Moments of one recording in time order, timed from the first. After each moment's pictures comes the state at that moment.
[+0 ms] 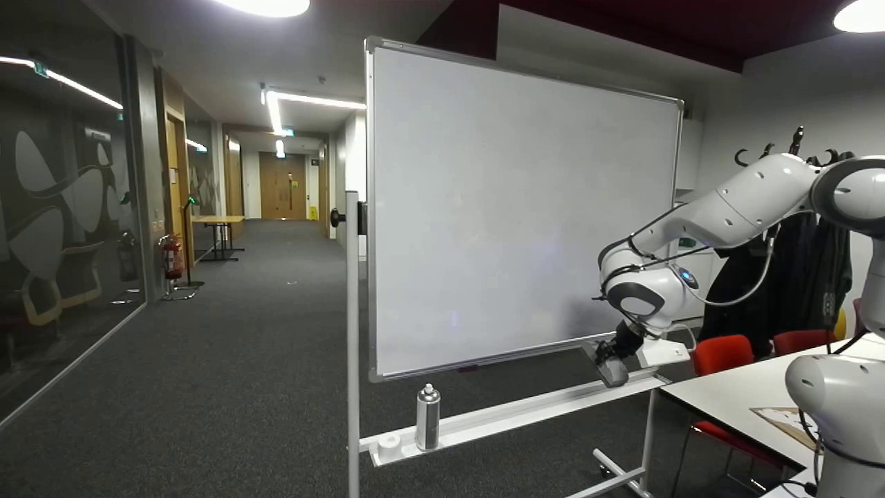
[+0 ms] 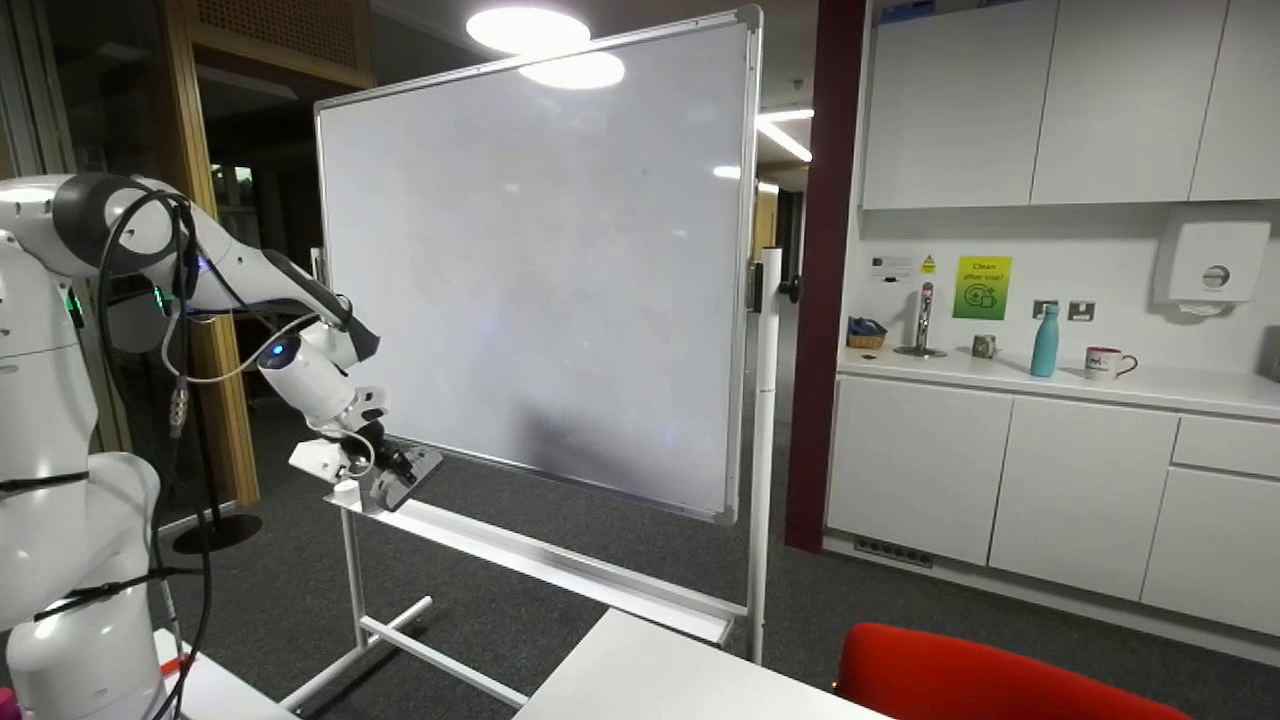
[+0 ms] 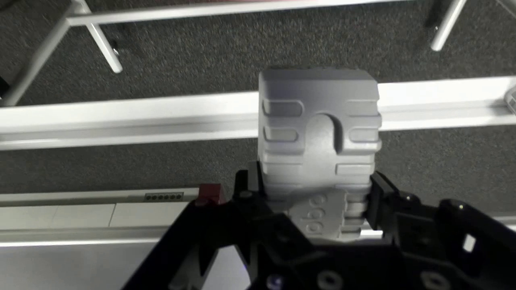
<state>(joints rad) 2.40 0.05 -2.03 -2.41 2.42 3.45 -2.04</state>
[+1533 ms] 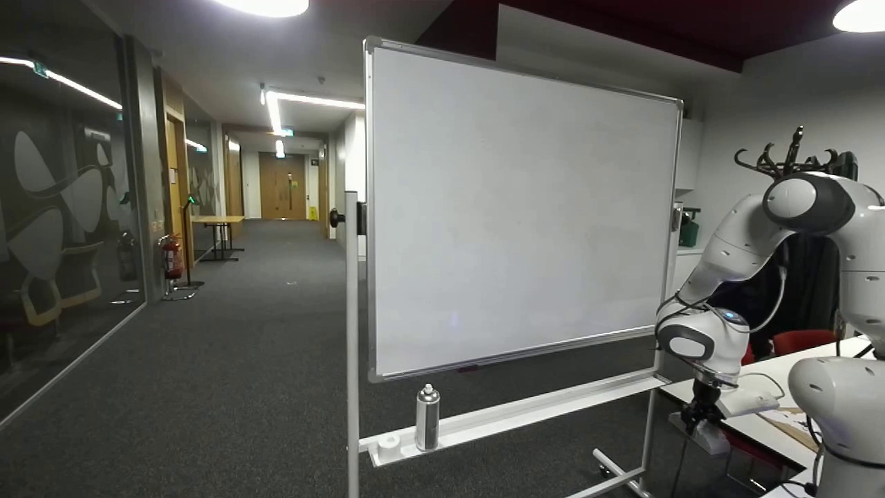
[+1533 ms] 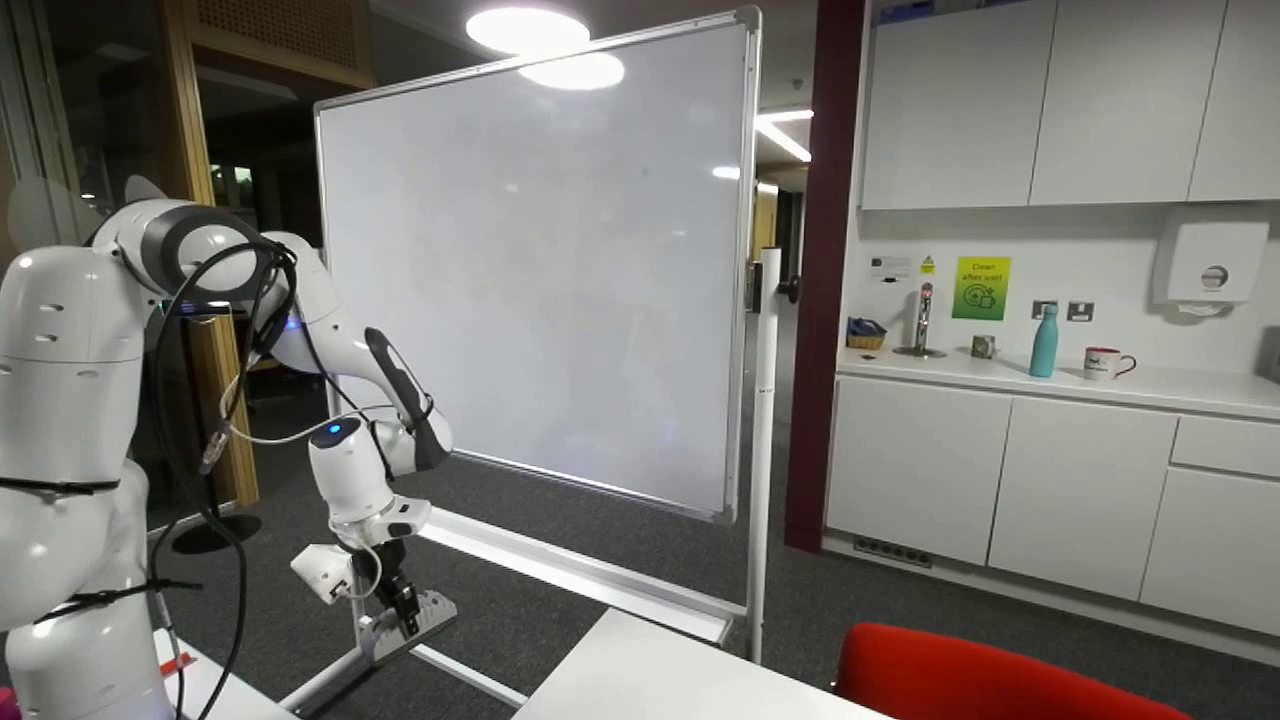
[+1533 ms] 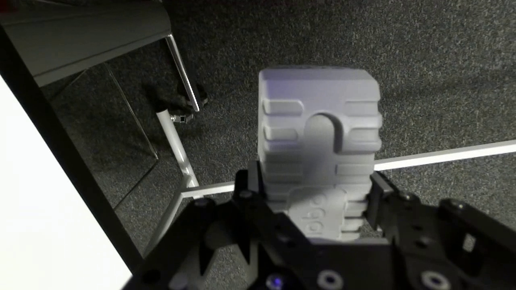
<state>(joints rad) 2.52 -0.22 -2.61 -2.59 2.34 3.45 -2.26</state>
